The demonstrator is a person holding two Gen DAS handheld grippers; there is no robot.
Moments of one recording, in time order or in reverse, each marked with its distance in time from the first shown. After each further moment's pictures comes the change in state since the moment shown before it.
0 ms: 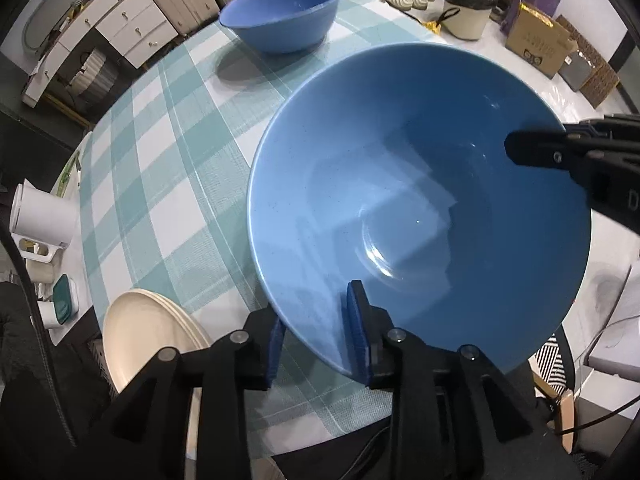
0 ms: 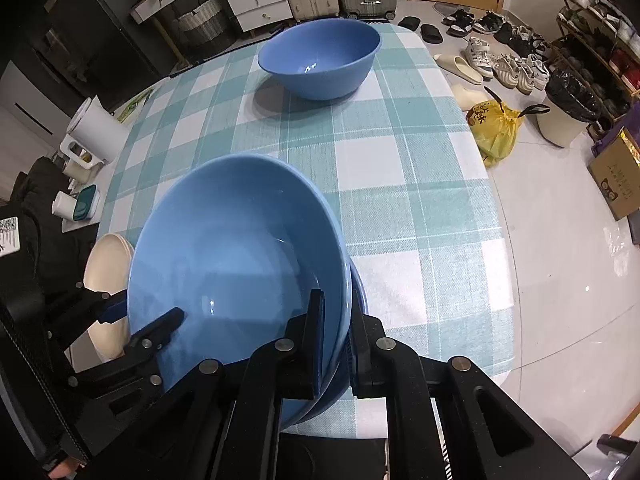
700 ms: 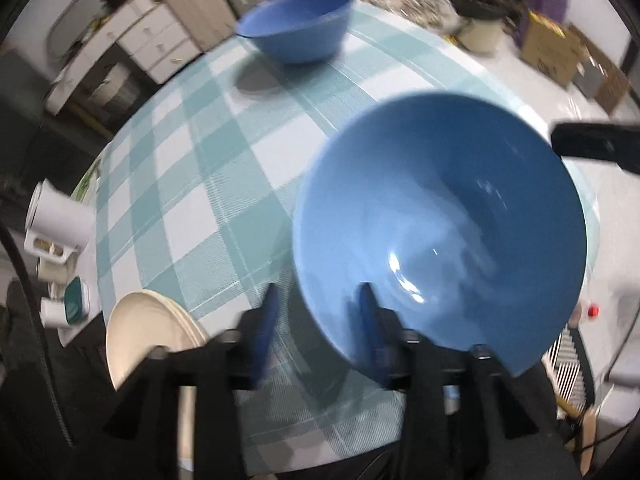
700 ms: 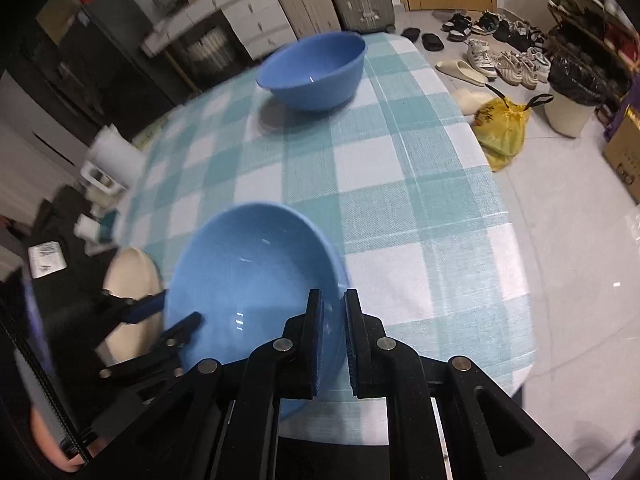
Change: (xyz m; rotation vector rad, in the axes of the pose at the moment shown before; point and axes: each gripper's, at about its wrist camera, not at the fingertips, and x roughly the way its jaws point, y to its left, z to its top) left arm 0.004 -0.002 -0.016 -0.058 -0.130 0.091; right arm -0.012 -0.030 -0.029 0.073 -0.137 0.144
